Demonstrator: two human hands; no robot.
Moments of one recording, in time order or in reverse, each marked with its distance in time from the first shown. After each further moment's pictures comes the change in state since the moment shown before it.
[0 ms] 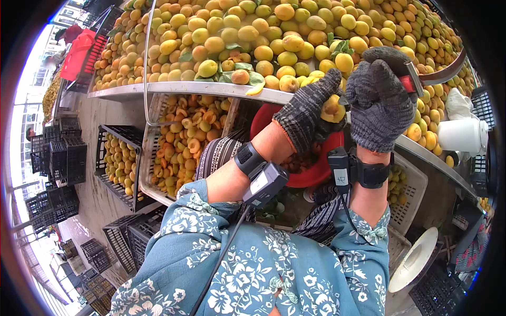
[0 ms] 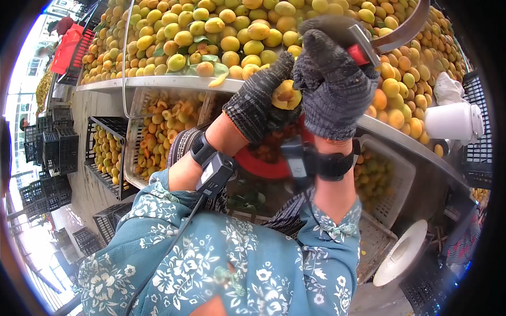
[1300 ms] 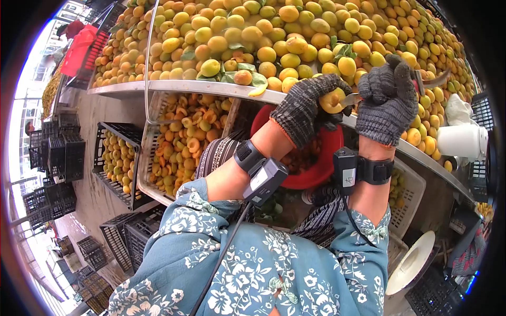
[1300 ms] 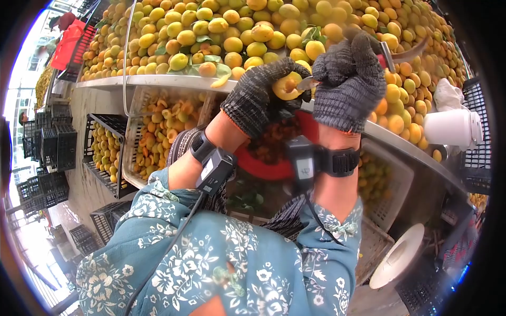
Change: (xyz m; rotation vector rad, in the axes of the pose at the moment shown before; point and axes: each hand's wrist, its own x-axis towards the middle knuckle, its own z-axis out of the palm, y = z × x) left_hand 0.012 -0.002 -0.012 -0.833 0.043 -0.701; right_hand 0.013 0.005 -0.006 0.762 0.152 0.452
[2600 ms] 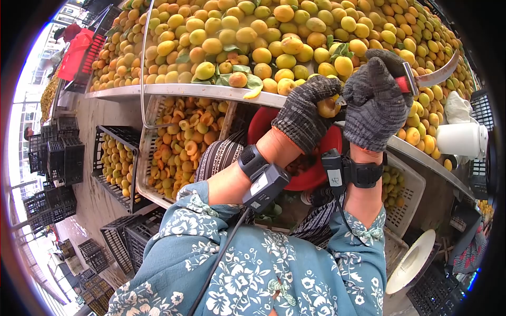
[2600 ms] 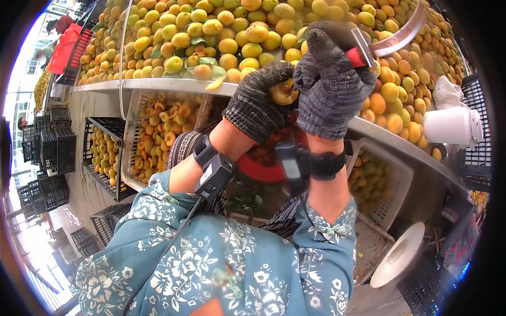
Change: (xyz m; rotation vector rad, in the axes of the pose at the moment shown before) left_hand 0.008 -0.015 0.007 0.750 0.061 0.602; right_hand -0.006 0.015 0.009 -0.936 0.016 -0.561
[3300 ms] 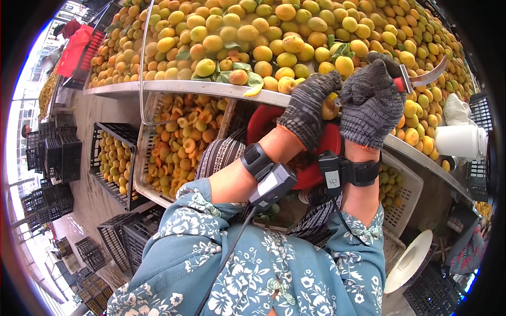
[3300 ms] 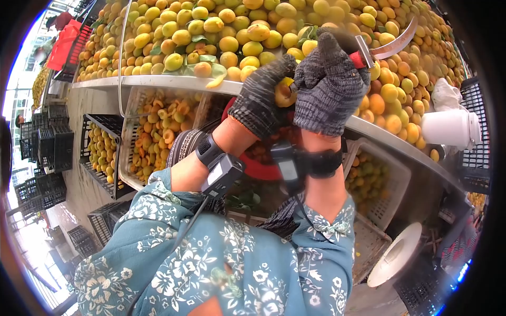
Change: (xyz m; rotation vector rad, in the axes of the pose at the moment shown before) left_hand 0.000 -0.011 0.004 0.132 0.047 0.013; right_hand -0.006 -0.019 0.016 0.210 0.155 0.346
